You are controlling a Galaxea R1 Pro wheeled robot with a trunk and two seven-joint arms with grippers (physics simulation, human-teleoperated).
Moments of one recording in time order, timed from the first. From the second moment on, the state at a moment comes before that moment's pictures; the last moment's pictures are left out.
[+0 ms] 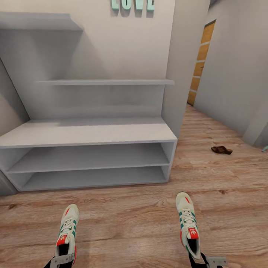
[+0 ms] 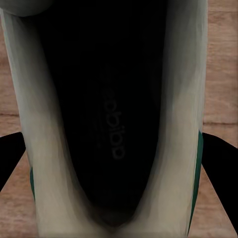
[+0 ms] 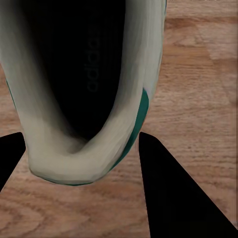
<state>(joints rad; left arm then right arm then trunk) -0.35 0.14 -0.01 -0.07 0.20 -0.65 -0.09 -0.20 0.04 -0.79 -0.55 0.55 -0.50 0.36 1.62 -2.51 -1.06</state>
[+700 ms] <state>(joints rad) -0.36 0.11 -0.02 -0.08 0.19 -0.60 -0.08 -0.20 0.01 -0.80 -0.57 0.54 -0.50 0.35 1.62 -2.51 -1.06</state>
